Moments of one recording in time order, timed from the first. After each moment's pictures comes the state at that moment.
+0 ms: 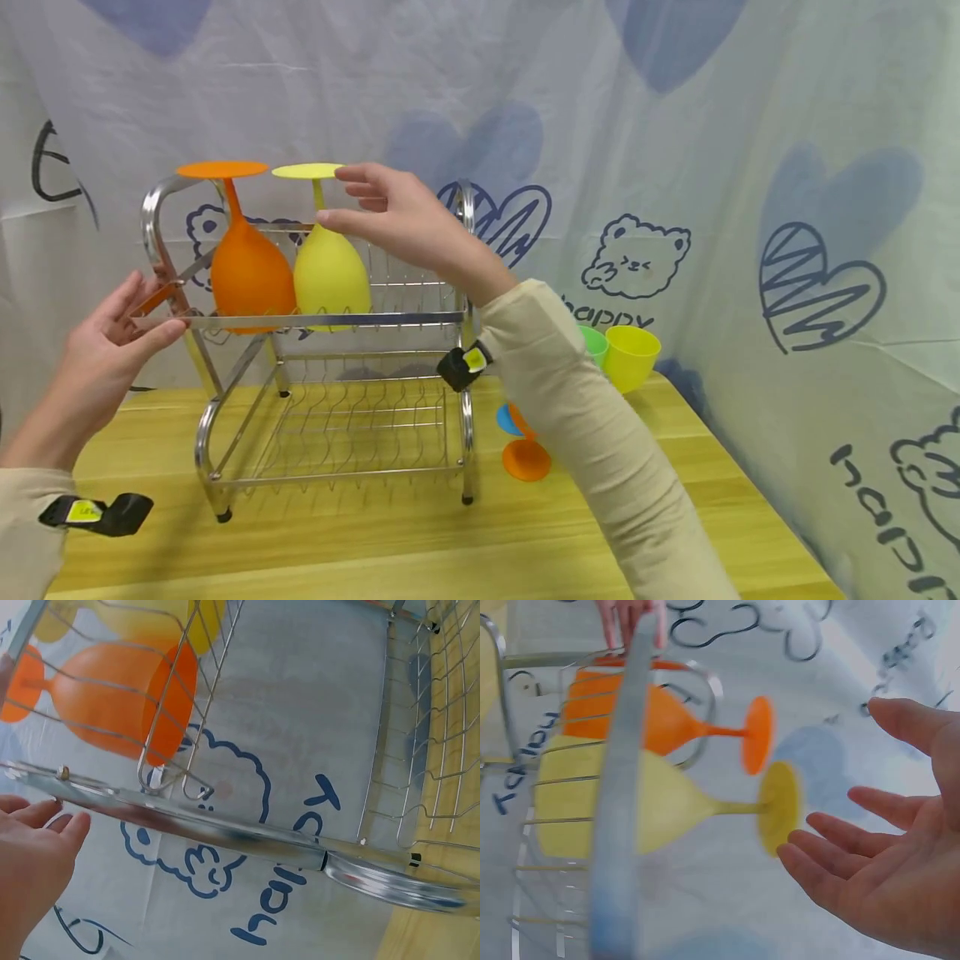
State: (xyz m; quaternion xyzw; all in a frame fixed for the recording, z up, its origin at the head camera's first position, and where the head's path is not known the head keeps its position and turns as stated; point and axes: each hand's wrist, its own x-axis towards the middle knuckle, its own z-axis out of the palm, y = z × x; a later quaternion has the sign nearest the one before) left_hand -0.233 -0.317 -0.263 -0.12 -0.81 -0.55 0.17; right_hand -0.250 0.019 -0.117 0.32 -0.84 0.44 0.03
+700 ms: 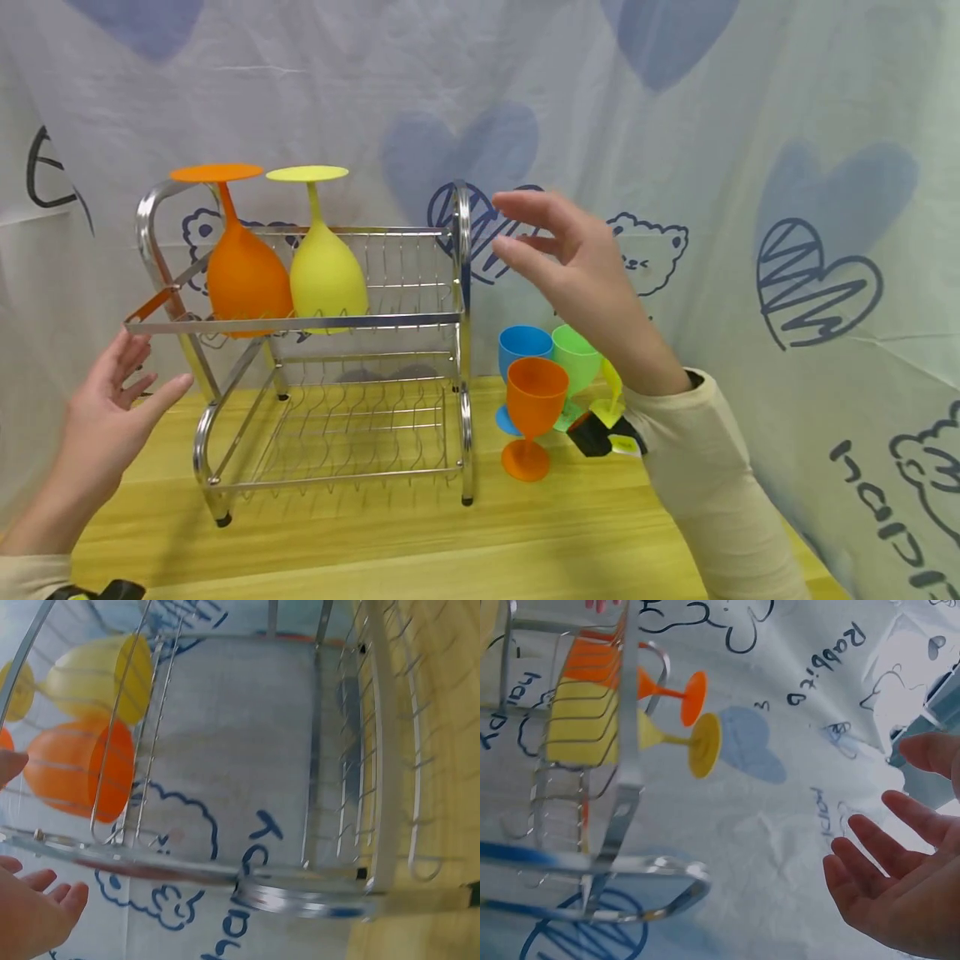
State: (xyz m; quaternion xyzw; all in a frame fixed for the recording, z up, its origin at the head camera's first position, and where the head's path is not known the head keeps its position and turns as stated) left_hand -0.193 -0.296 -0.303 -0.03 -0.85 -0.47 0.23; right_hand -0.196 0.127 -0.155 0.32 -0.77 0.50 0.24
